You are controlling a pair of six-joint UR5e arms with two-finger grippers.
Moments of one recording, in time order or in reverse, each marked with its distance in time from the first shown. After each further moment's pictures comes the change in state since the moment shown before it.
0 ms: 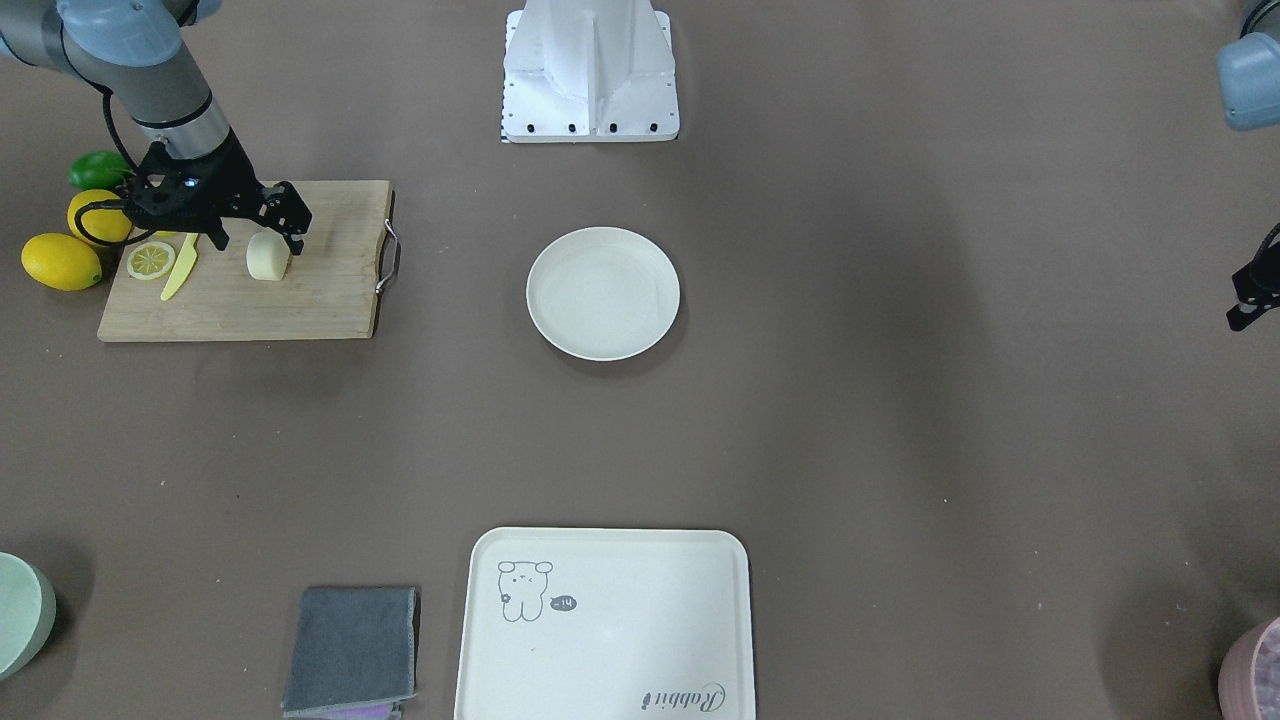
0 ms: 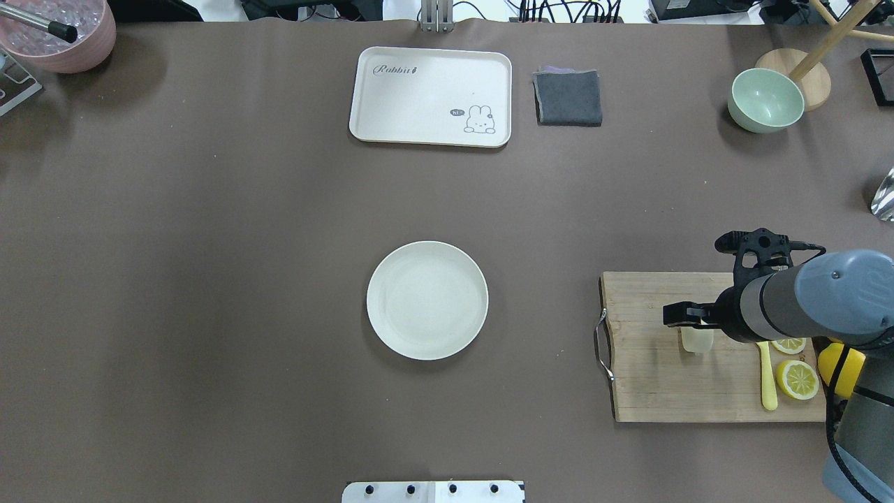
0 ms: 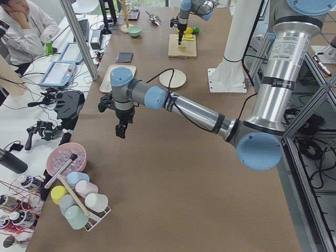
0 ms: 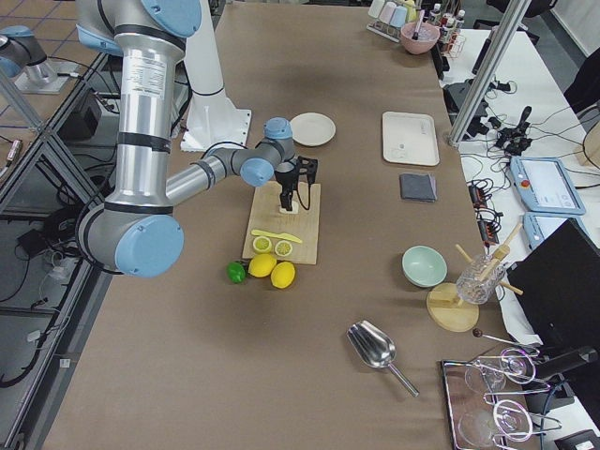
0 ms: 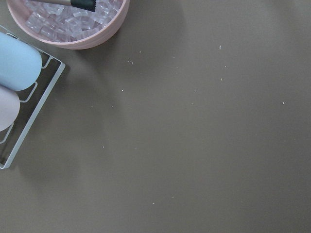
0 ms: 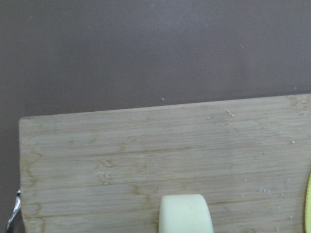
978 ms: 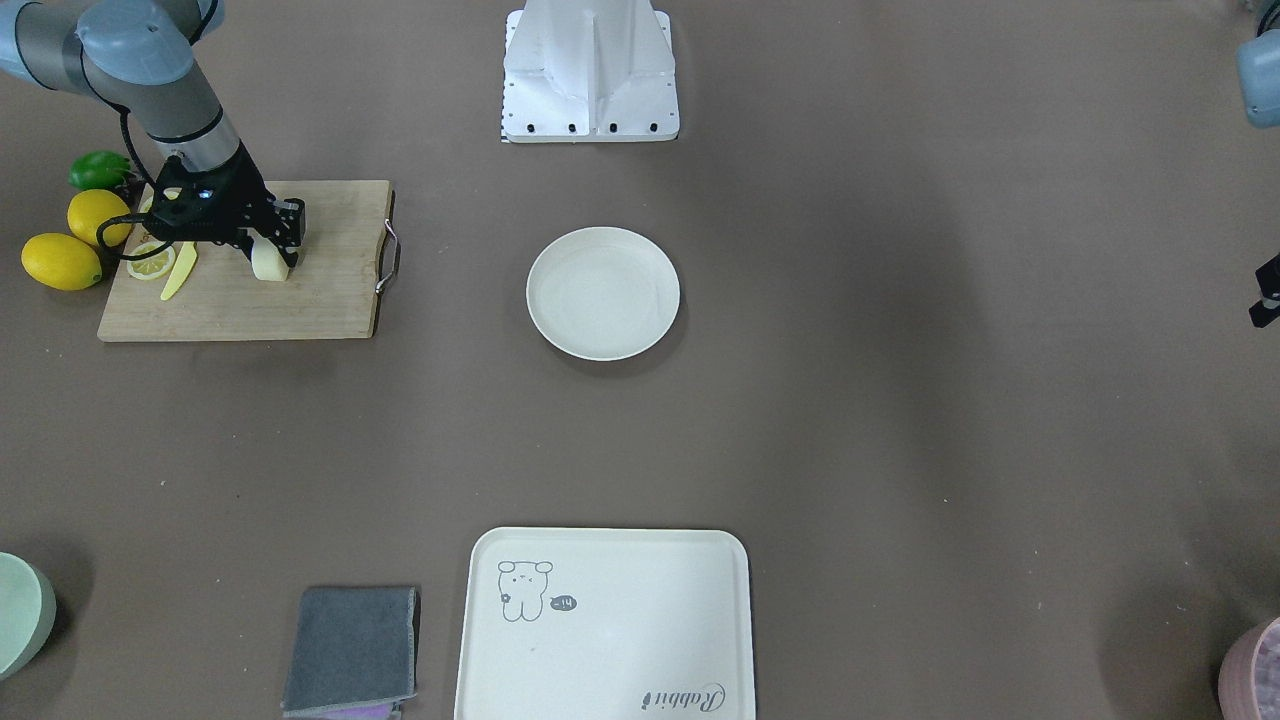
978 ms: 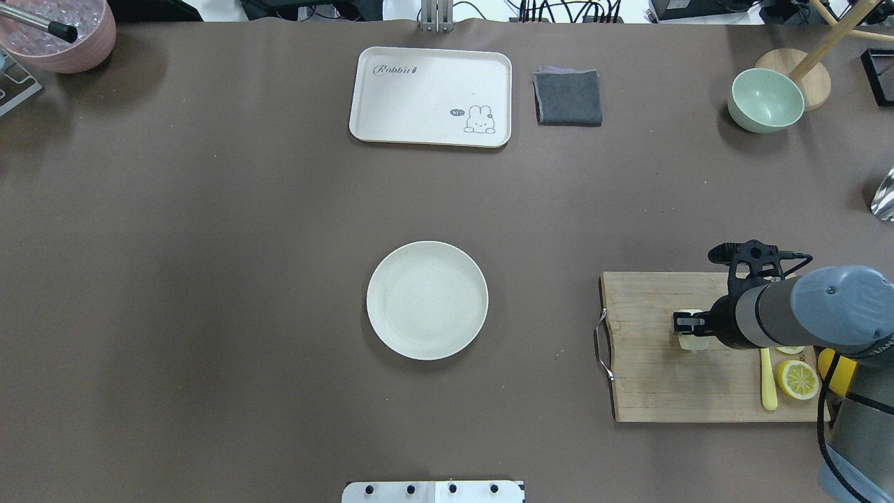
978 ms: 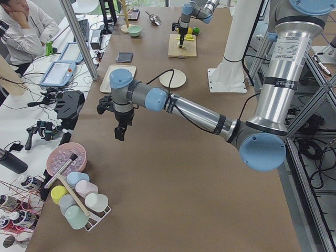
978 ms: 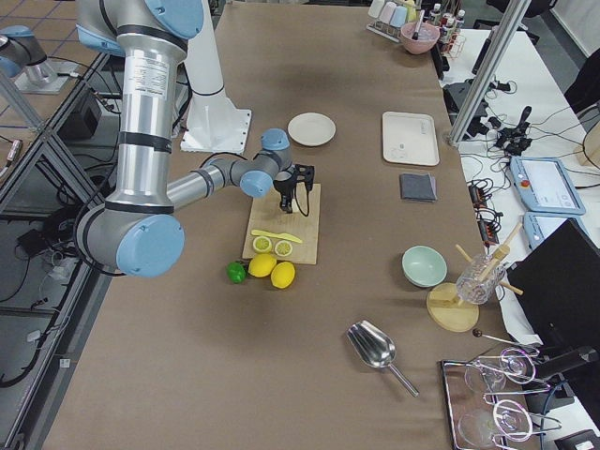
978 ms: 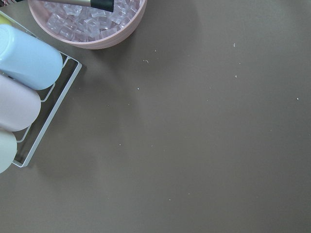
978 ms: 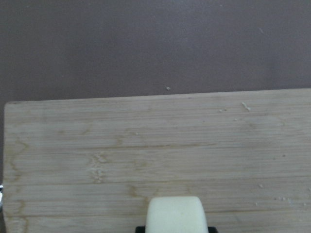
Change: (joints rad) left arm -0.017 0.005 0.003 -0.001 -0.001 0.011; right arm -0.006 -0.005 -0.065 0.122 0.003 -0.010
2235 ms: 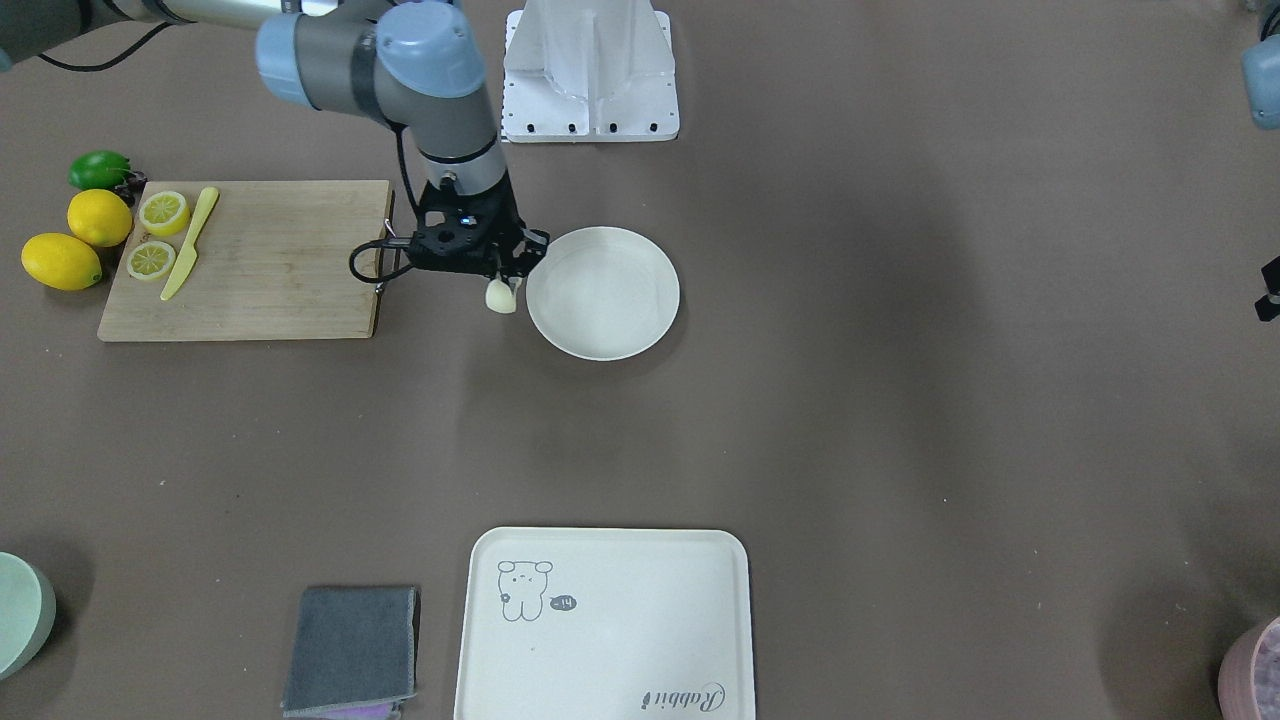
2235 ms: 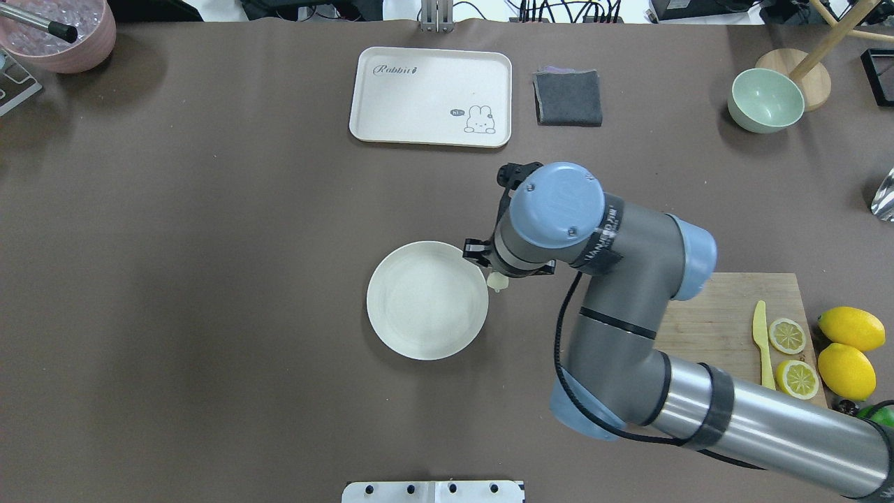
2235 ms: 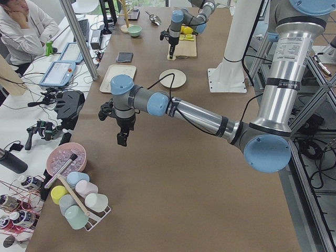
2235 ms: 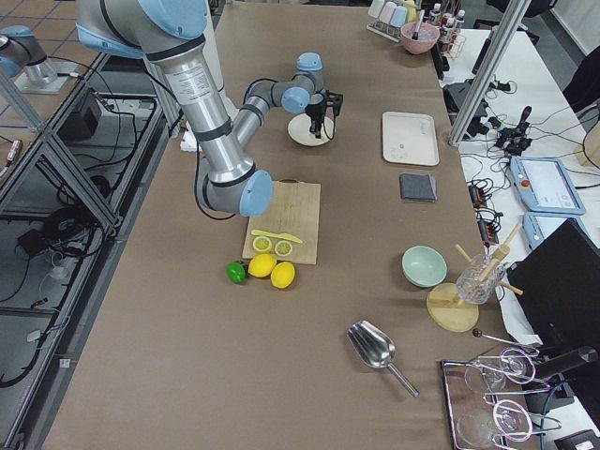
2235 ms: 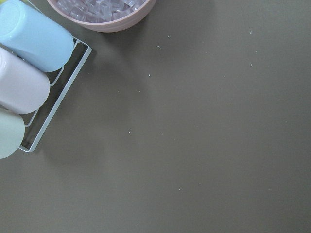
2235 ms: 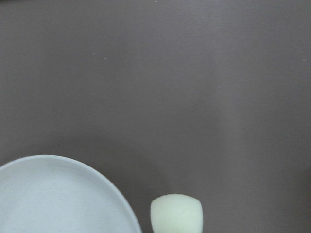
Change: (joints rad) left arm -0.008 0.038 0.009 -0.001 0.000 0.001; right arm -0.033 0.784 -0.269 -0.465 -0.026 0.167
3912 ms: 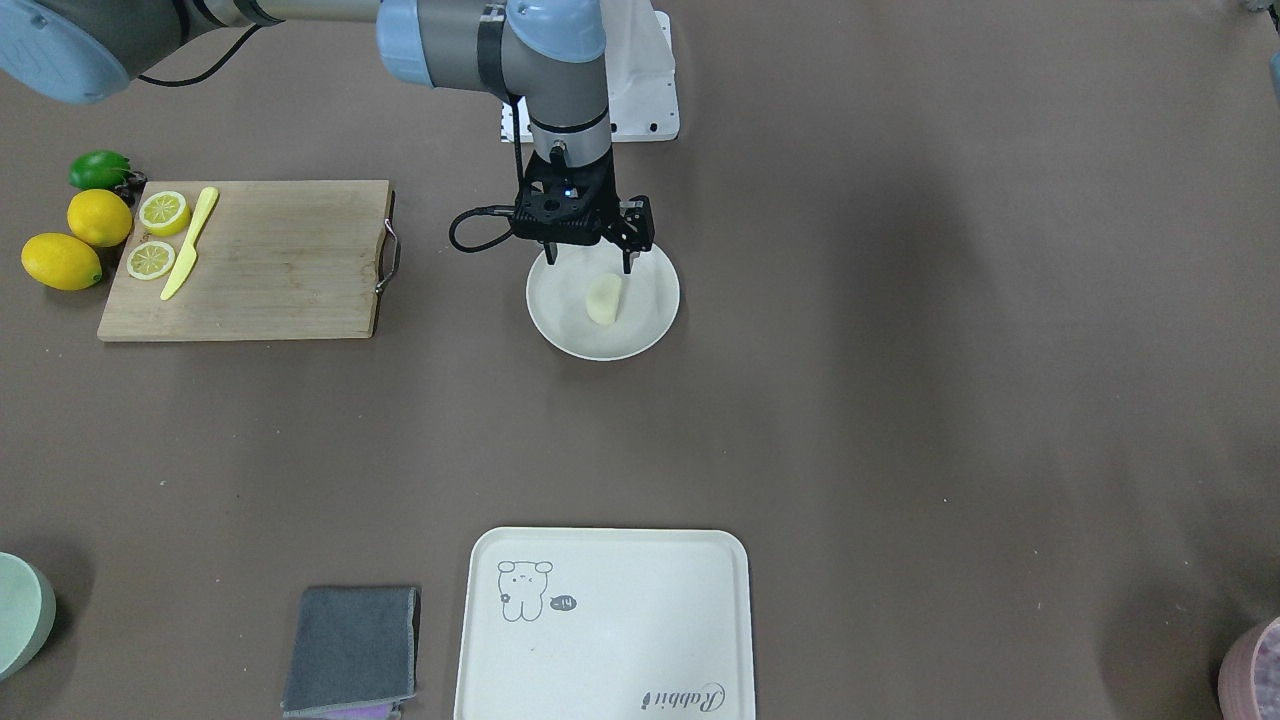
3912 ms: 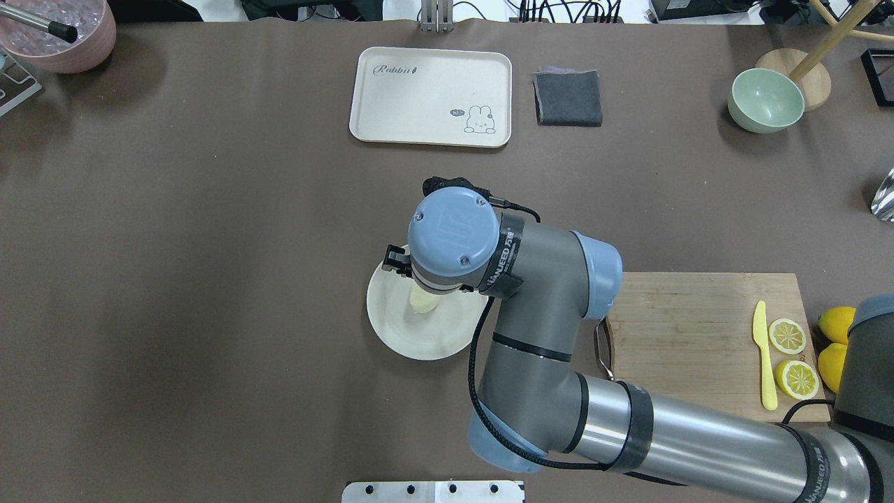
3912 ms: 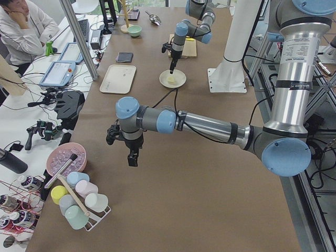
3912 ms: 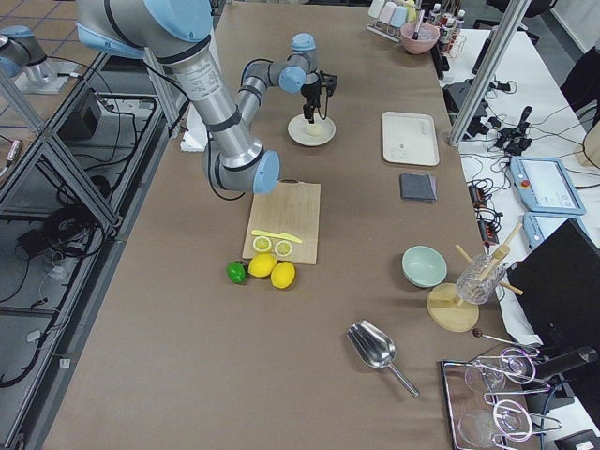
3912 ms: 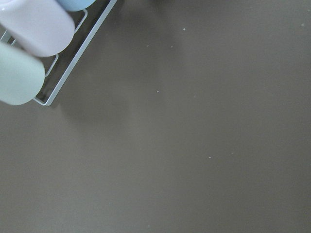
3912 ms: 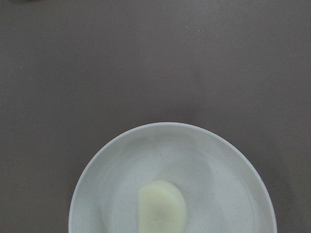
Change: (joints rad) left arm -0.072 0.151 0.042 0.005 -0.027 0.062; right arm -0.041 0.119 -0.023 -0.070 -0.035 0.084
